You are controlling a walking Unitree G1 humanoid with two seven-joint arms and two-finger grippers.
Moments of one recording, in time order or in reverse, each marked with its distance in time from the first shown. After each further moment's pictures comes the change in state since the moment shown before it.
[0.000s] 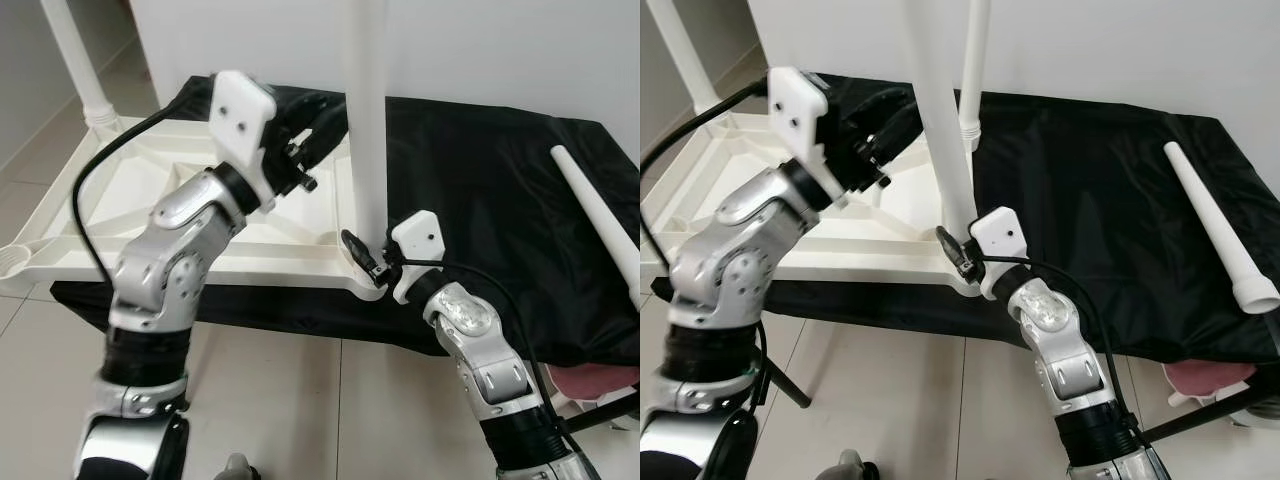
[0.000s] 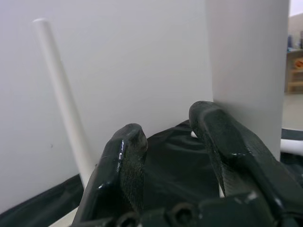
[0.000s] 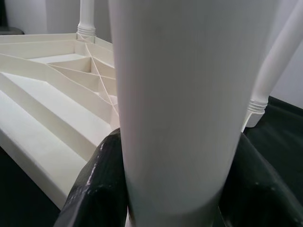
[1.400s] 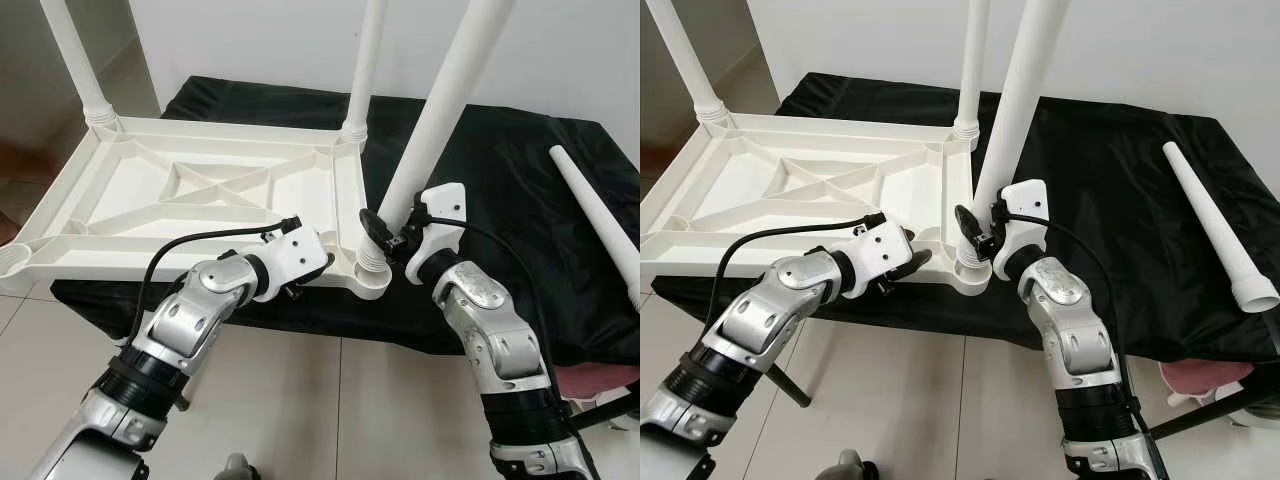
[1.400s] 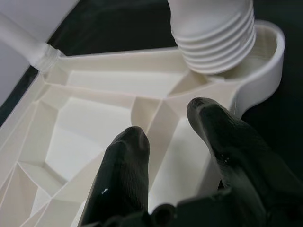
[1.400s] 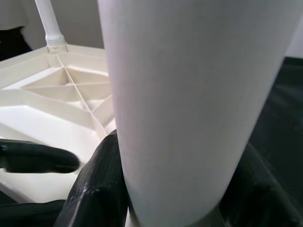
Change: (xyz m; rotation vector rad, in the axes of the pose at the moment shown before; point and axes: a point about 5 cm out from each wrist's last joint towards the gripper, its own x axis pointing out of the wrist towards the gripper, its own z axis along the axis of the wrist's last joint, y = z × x) left arm -0.032 0.012 -0.130 0.235 0.691 0.042; right arm 0.006 -0.020 0.000 0.241 0.088 -0.103
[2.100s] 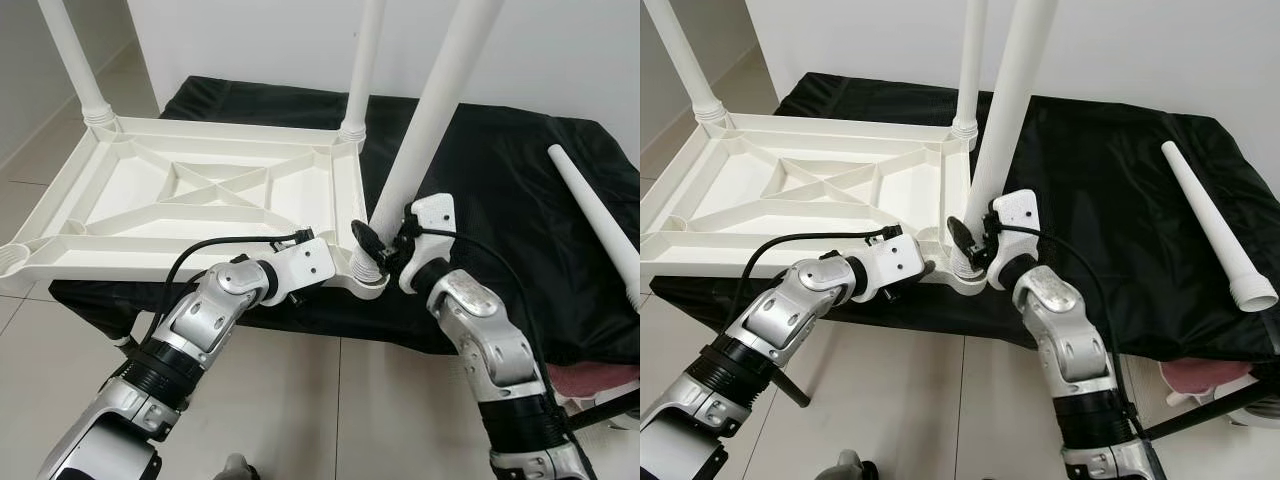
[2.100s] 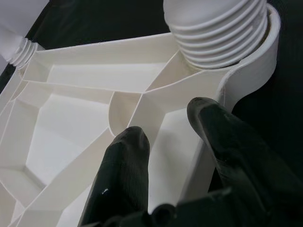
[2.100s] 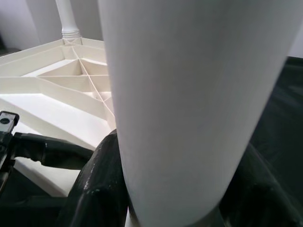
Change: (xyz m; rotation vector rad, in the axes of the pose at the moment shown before) left arm 0.011 -0.005 -0.010 0.013 0.038 -0.029; right arm -0.007 0.002 -0.008 -0.034 0.034 0.076
